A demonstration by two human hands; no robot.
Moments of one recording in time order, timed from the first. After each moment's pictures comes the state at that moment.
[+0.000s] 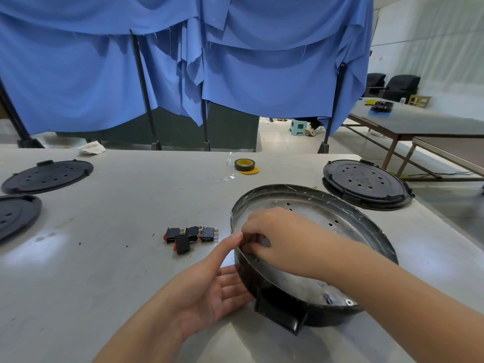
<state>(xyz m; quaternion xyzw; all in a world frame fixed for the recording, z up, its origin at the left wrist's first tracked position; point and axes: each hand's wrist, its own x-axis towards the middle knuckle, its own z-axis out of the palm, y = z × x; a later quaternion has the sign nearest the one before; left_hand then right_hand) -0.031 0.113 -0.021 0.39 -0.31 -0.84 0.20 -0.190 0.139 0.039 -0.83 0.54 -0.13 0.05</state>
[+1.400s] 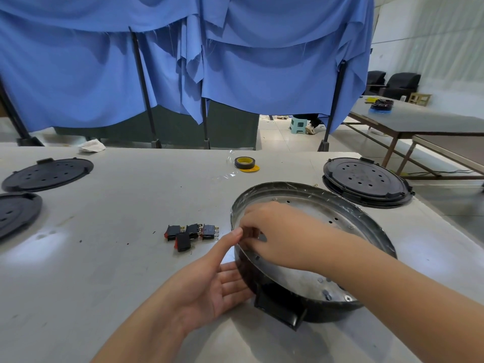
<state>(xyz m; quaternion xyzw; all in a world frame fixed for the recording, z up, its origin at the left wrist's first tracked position) -0.031 0.111 -0.023 0.39 -0.32 -0.84 0.20 -0.186 0.134 0.041 -0.82 0.56 -0.11 0.03</state>
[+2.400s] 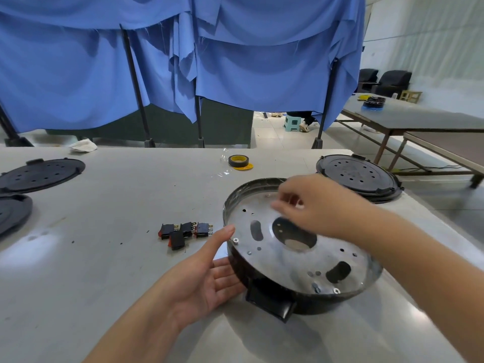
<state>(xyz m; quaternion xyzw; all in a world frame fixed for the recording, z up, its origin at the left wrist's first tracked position) -0.030 0.109 -0.025 0.40 -0.32 -0.83 0.22 -0.237 0.147 0.065 -0.73 0.67 -0.15 0.03</state>
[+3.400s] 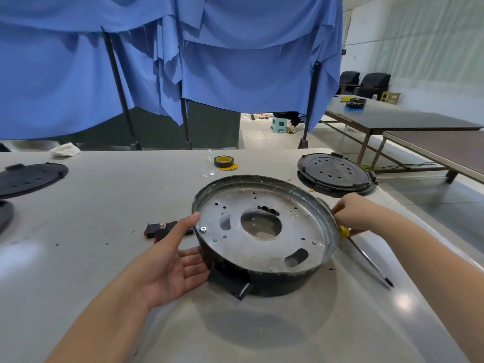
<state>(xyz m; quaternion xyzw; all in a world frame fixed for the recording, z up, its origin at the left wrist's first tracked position) -0.015 0.093 -0.021 0.41 -0.33 -0.82 0.22 -0.359 0.154 0.011 -0.40 0.87 -0.17 0.23</state>
